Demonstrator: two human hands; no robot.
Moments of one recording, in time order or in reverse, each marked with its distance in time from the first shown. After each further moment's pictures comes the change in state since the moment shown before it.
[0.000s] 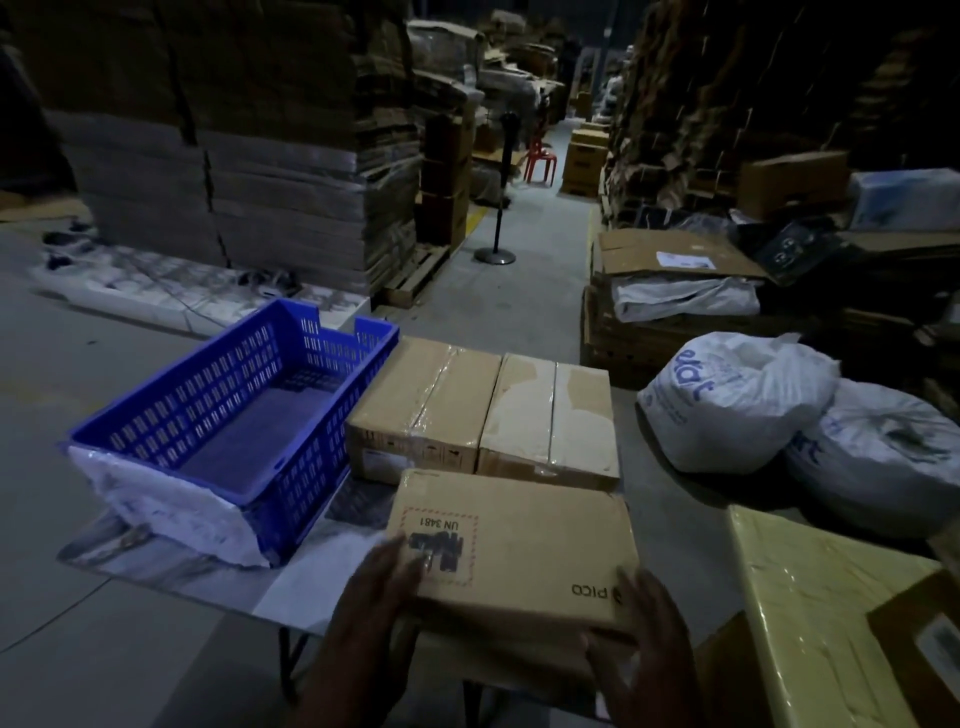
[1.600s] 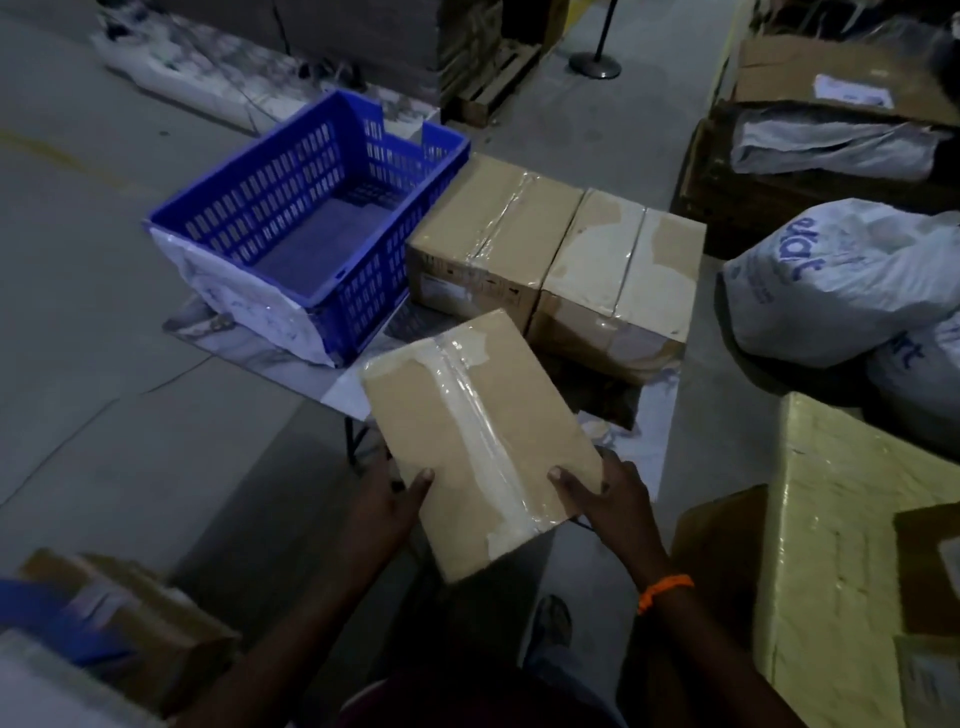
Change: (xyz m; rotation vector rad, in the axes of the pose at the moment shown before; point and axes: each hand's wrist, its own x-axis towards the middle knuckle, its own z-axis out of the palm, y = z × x) left_hand -0.082 0.014 0.015 -0.558 0.019 -0.763; right_hand -0.001 -0.013 0.042 0.270 -0.614 0.381
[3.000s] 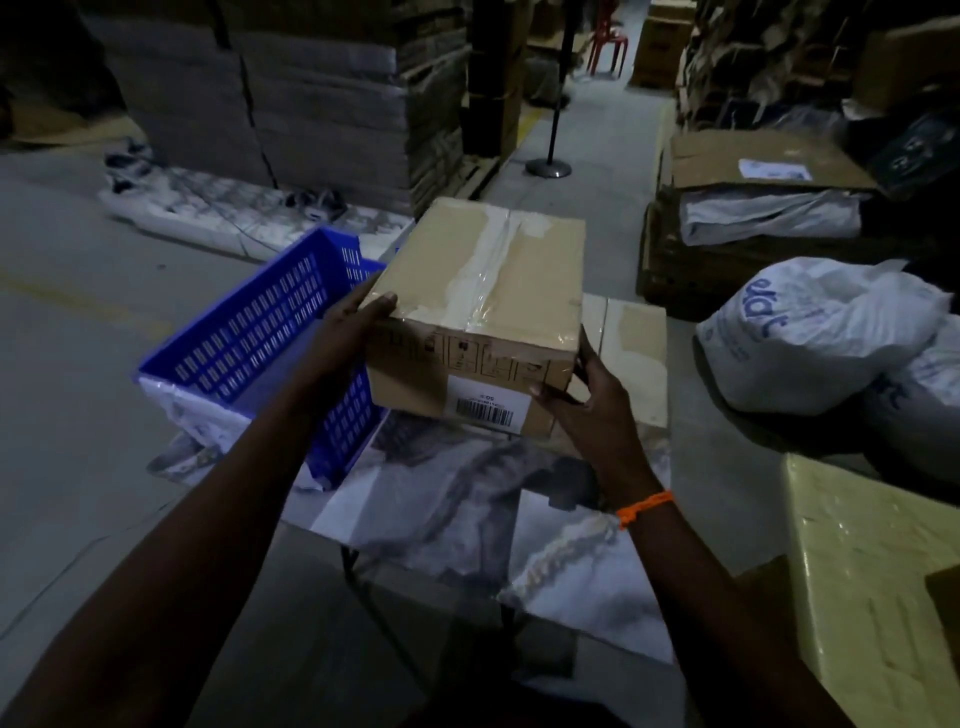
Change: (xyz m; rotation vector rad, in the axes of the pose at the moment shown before) left_hand 0.197 0.270 -0.091 -0.245 -0.065 0.153; right_hand 0.112 -0.174 -0.078 0.418 0.244 -0.540
